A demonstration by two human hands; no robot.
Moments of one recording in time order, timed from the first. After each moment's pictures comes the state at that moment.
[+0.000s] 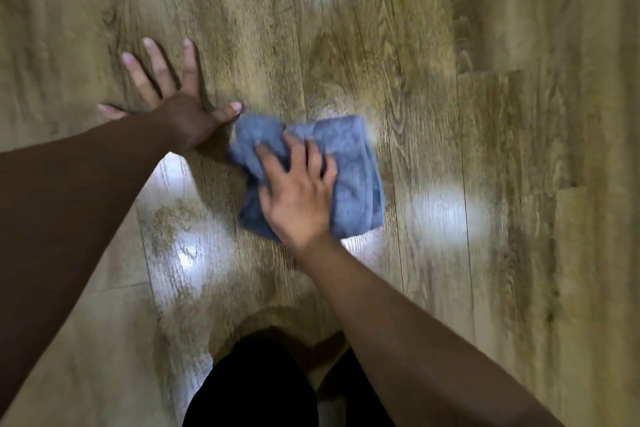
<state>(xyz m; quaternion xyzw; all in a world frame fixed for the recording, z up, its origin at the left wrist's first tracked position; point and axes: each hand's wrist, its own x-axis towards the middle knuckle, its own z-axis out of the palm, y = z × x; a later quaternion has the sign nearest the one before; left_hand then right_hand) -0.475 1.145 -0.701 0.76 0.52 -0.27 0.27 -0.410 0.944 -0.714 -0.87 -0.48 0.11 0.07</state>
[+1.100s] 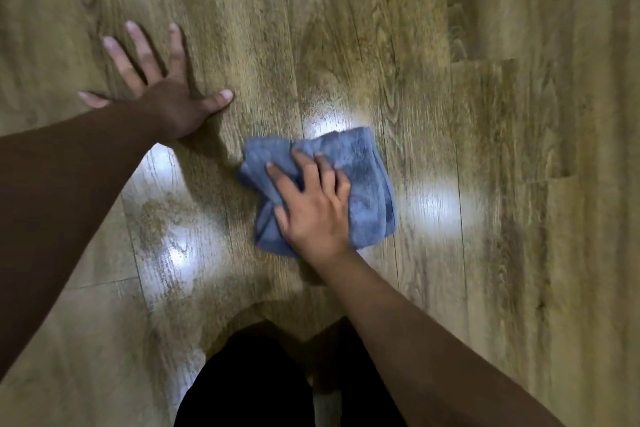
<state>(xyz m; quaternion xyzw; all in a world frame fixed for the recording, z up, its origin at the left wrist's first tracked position) -0.479 1.147 -0.702 0.77 0.51 -0.28 0.29 -0.401 0.893 -0.719 -0.84 -0.53 0.10 0.04</state>
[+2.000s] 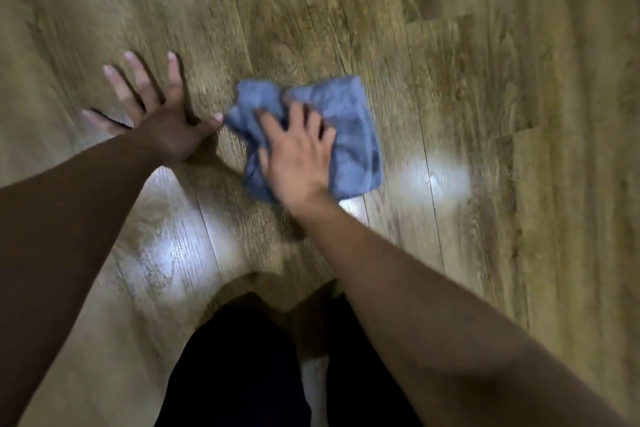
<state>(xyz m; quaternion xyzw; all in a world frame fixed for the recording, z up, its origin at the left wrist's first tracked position) -0.483 1.082 -0.716 0.80 0.46 -0.26 0.26 -0.371 0.915 -0.702 -0.90 -0.43 0.09 0.03</state>
